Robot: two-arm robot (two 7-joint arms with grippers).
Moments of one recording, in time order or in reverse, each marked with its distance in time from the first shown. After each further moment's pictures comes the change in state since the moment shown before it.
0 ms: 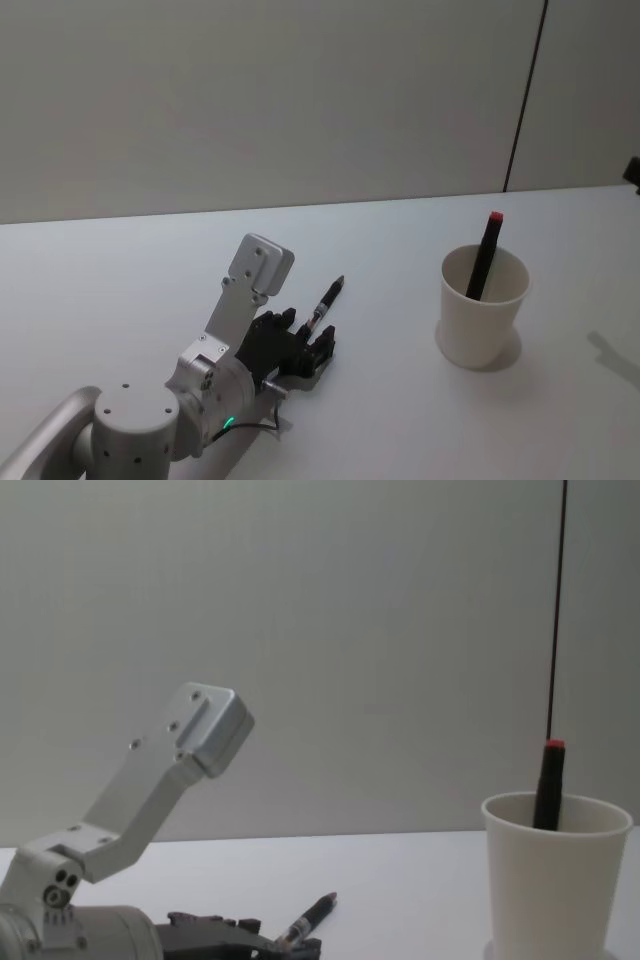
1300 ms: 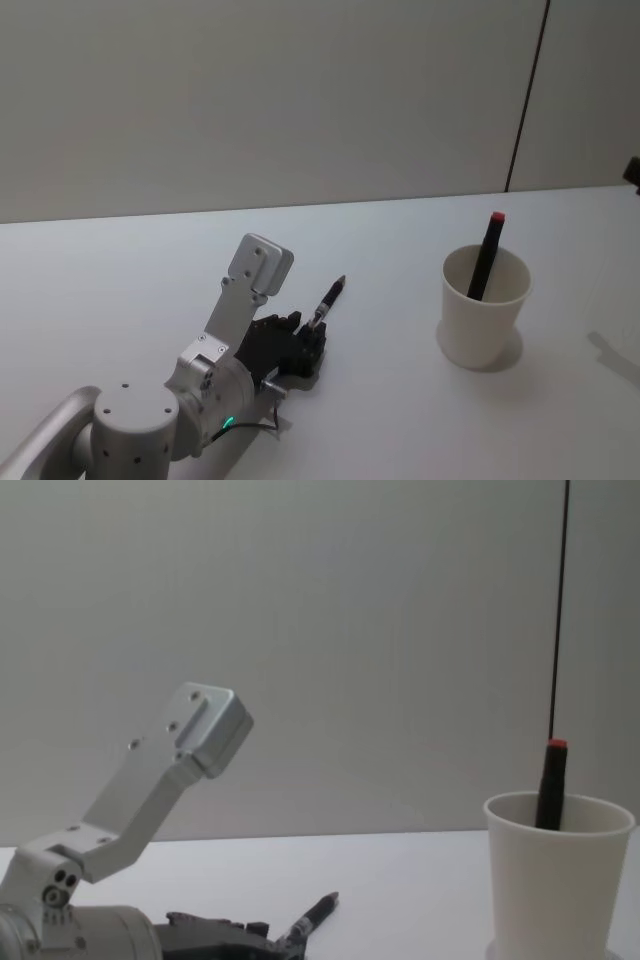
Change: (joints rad) left arm 0.000 0.000 0.000 0.000 0.000 0.000 0.000; right arm 0.000 0.000 0.000 0.000 0.000 0.000 0.000
